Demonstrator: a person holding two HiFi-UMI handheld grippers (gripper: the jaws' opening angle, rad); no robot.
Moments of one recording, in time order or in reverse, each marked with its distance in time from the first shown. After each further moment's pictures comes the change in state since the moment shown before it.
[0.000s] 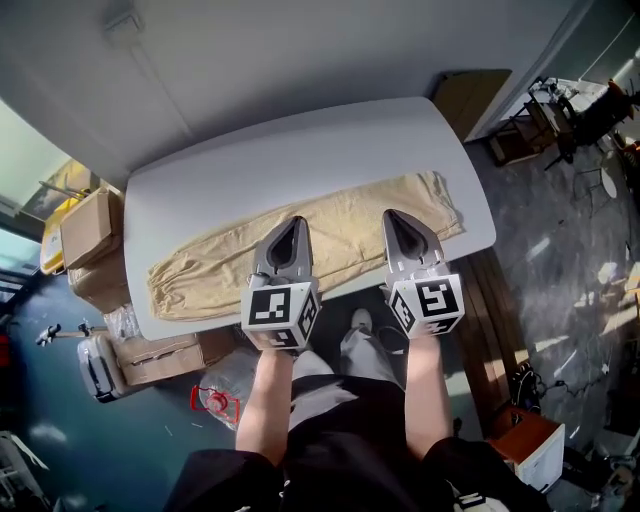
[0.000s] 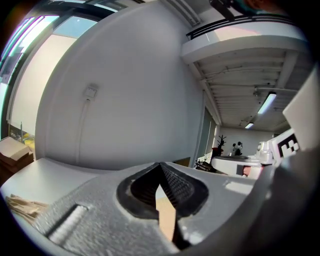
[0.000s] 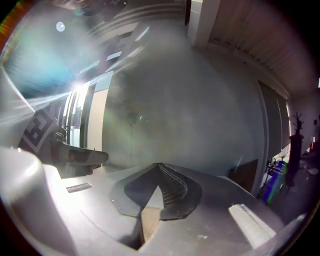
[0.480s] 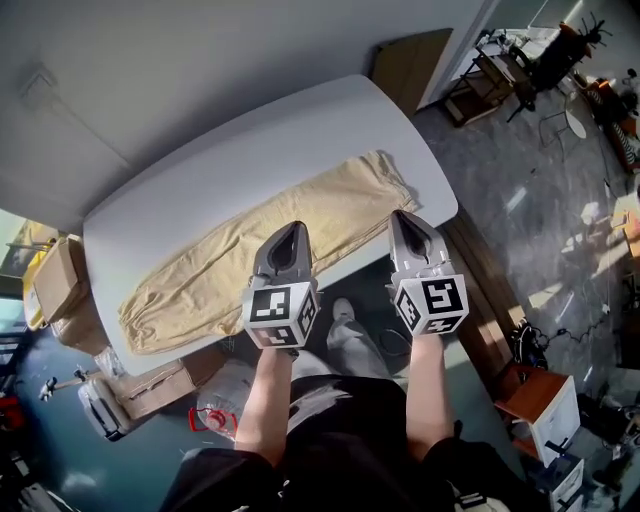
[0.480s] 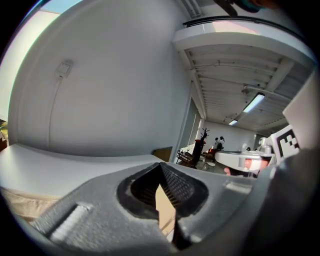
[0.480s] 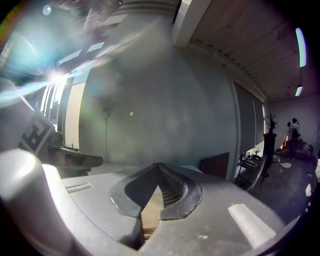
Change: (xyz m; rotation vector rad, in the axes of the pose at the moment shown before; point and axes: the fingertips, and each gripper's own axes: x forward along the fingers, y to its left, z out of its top) left arm 0.067 -0.099 -0.050 -0.005 0.132 -0.172; right arm -0.067 -0.122 -0.038 0.059 0.066 -0.243
